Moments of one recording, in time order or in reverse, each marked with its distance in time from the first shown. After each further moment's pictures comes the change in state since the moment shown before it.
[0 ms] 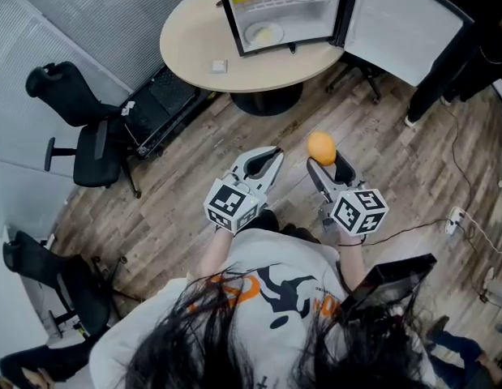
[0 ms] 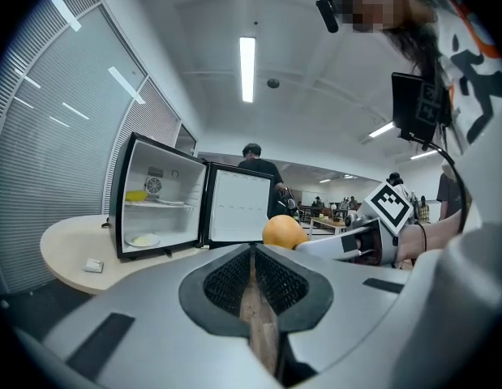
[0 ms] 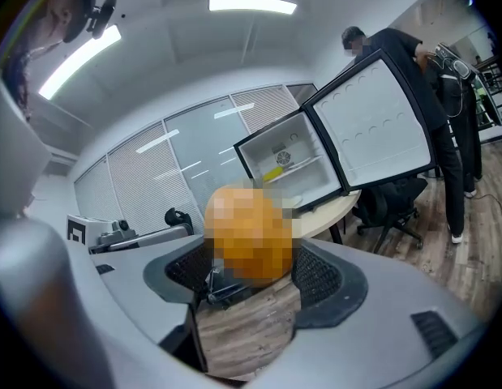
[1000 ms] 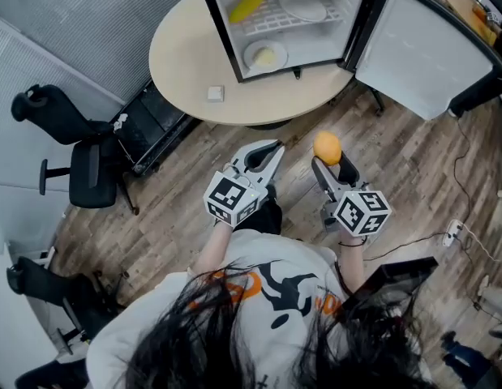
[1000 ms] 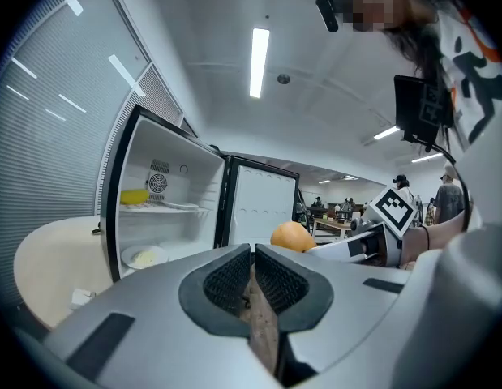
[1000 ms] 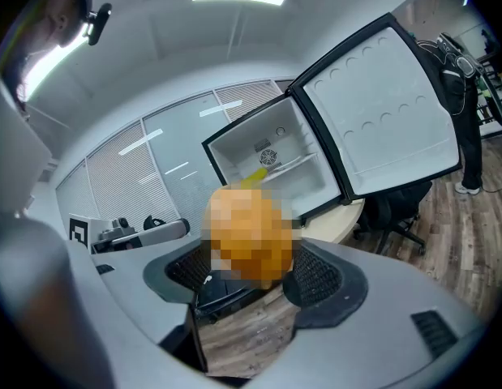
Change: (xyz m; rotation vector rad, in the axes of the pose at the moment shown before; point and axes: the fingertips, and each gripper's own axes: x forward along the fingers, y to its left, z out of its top) left arm 0.104 0.133 0.020 -0.018 0.009 -0.032; right arm 0.125 -0.071 0.060 0.049 0.007 -0.063
